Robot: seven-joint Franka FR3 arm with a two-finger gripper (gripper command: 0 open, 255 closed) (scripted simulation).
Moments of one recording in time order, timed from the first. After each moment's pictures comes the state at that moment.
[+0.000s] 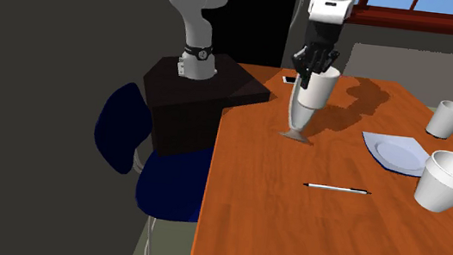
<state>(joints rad) 0.21 0.17 0.00 -2.05 0.07 2.19 0.18</state>
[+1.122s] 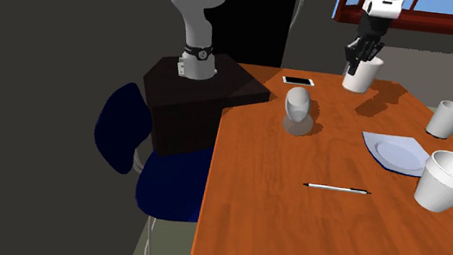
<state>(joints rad) 0.44 0.30 0.14 -1.87 0.03 2.16 0.58</state>
